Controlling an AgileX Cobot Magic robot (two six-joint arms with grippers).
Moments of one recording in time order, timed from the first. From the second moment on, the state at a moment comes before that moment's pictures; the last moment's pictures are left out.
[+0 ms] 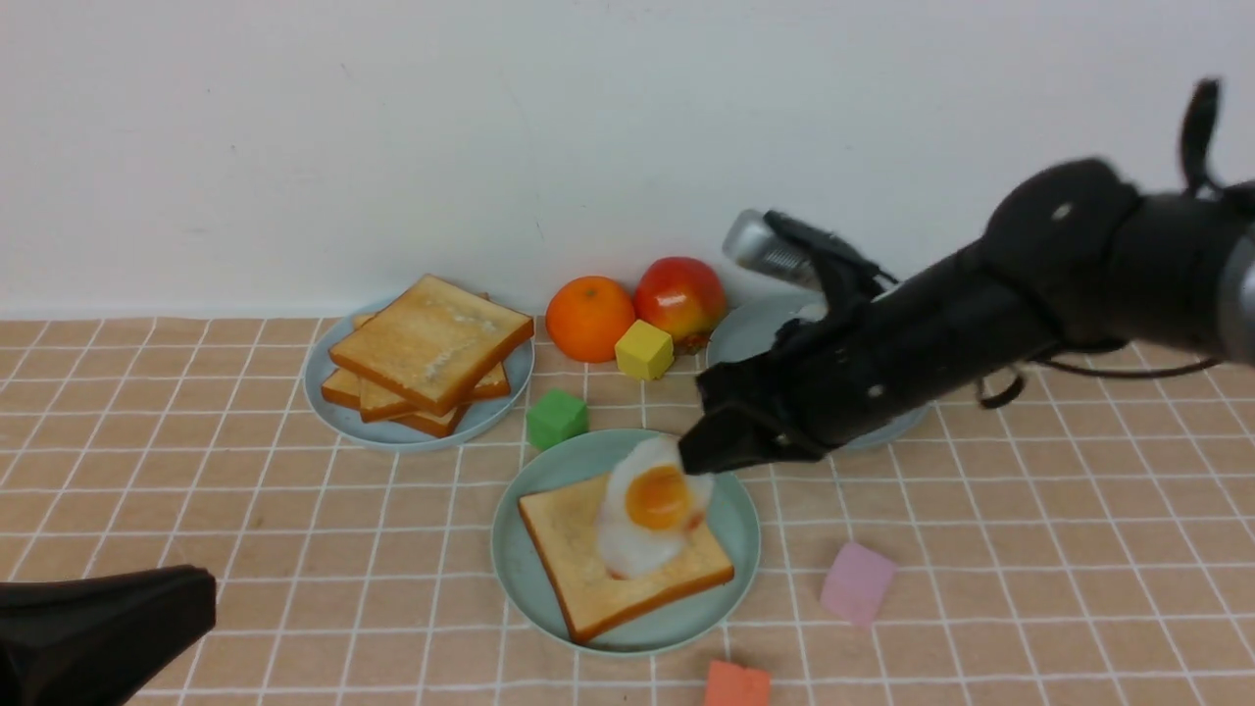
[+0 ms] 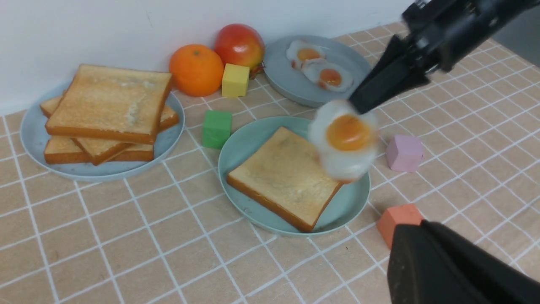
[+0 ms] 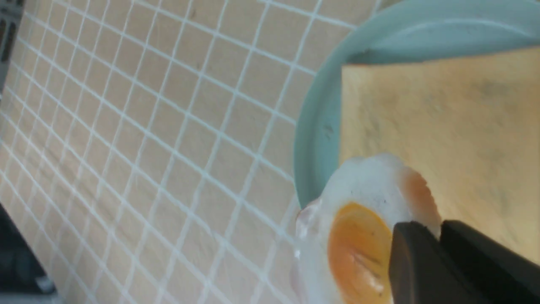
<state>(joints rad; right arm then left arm) 0.39 1.84 -1.29 0.97 0.71 -0.55 -0.73 0.45 -0.53 0.22 0.49 -0.37</state>
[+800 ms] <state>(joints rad) 0.36 1.94 -1.29 1.04 0.68 -0.51 -0.73 0.47 -0.53 0.21 0.53 -0.40</state>
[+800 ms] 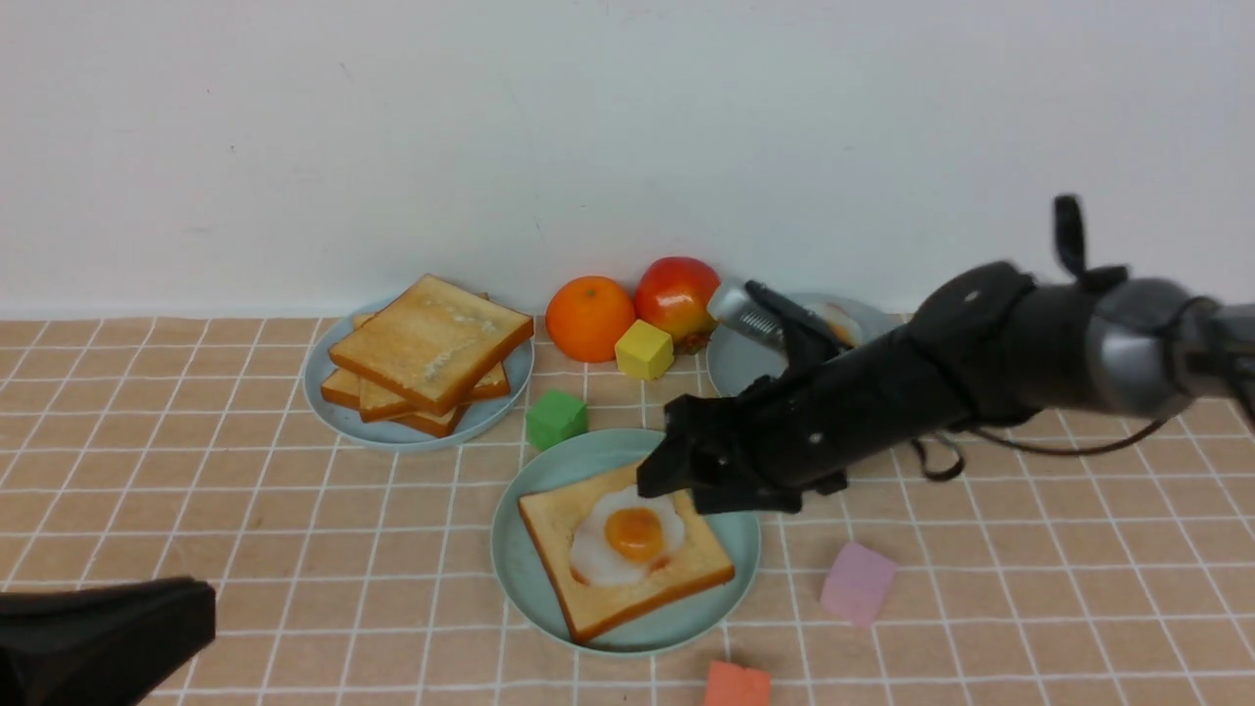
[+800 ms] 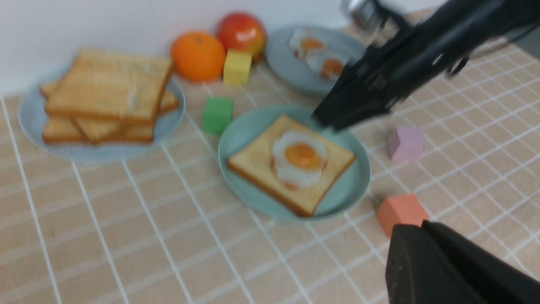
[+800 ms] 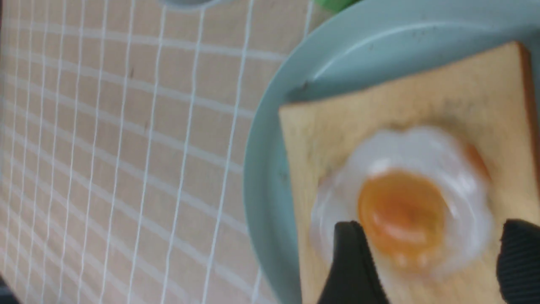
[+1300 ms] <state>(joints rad) 0.31 1.25 -1.26 0.28 1.08 -0.04 -0.62 1.18 -0.87 0.14 0.63 -0.24</state>
